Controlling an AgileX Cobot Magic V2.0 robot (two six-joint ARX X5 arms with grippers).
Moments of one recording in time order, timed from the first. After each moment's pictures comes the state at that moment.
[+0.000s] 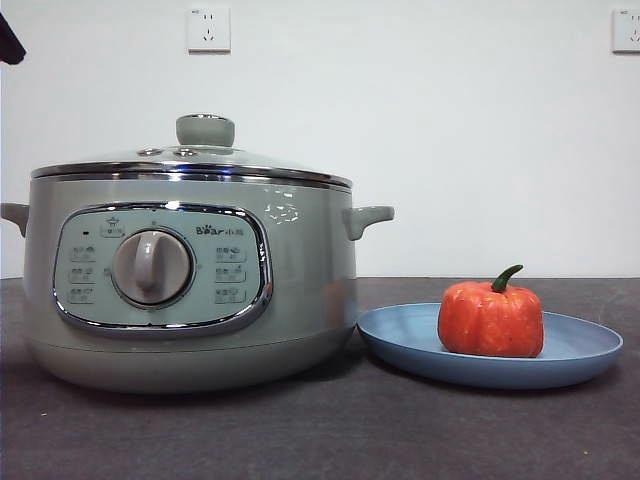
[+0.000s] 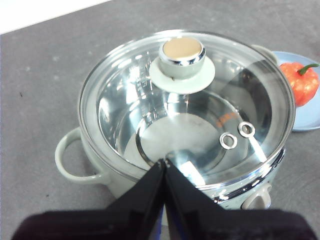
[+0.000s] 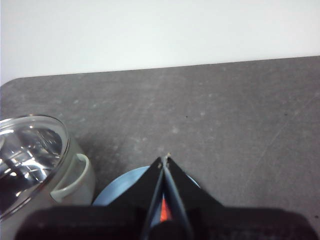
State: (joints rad) left arm -0.53 0.63 0.71 -0.58 -0.07 0.03; right arm 0.50 0.50 0.66 -0.42 0.27 0.20
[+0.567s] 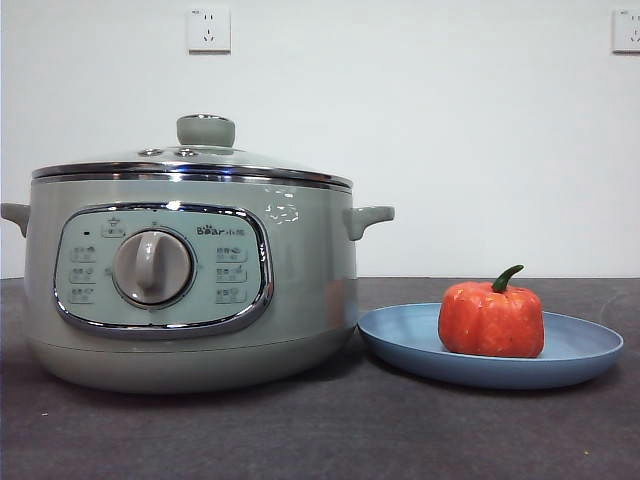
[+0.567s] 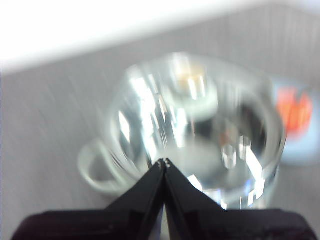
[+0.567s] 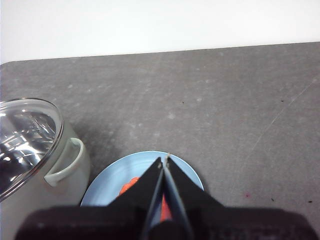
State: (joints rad) left arm -0.45 0.40 0.71 -0.61 -0.03 0.03; right arm 0.50 0.50 0.66 -0.47 0.27 0.20
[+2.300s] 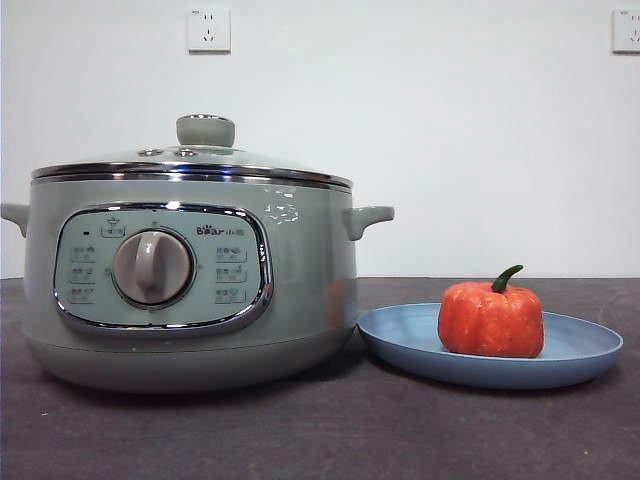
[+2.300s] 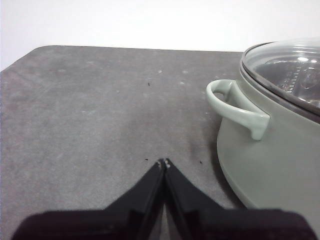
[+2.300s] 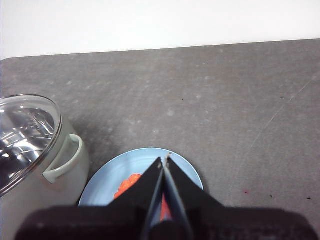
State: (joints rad) left arm -0.01 0.00 0.02 -0.18 0.00 -0.06; right arm 0.50 0.50 0.66 -0.48 0.27 0.20
